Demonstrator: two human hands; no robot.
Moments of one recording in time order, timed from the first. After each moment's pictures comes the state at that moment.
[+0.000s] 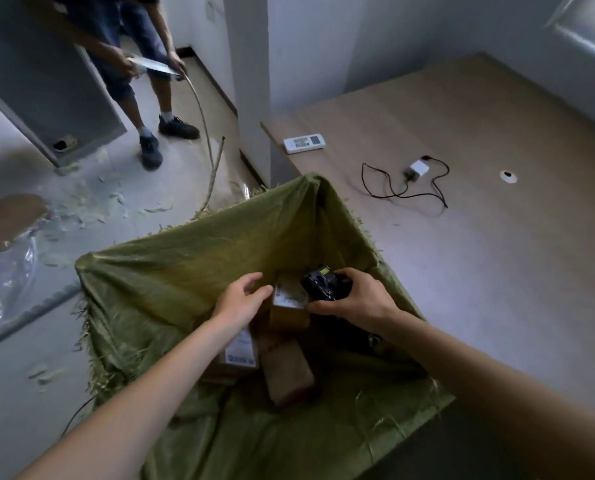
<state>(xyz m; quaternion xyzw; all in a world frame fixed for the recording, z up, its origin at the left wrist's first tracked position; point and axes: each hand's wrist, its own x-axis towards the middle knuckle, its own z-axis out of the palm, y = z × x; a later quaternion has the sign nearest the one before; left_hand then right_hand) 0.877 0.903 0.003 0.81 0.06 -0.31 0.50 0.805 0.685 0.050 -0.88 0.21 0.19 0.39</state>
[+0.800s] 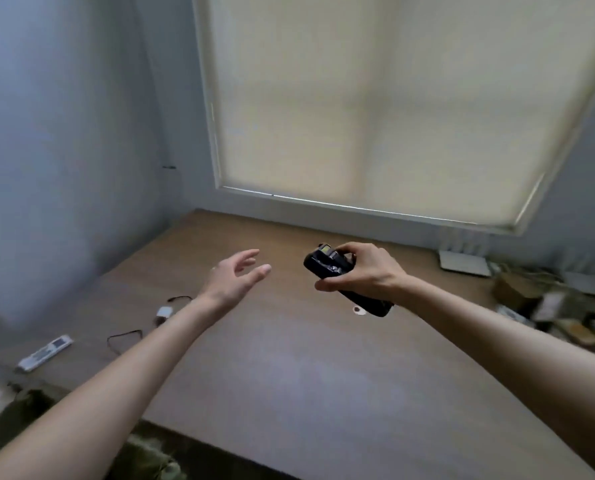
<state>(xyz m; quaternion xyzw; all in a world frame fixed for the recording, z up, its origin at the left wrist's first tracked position) 0.649 0.492 0.359 0.74 -0.45 -0.21 0.45 0.412 0.367 0.408 -0.85 0.44 -0.14 0.26</state>
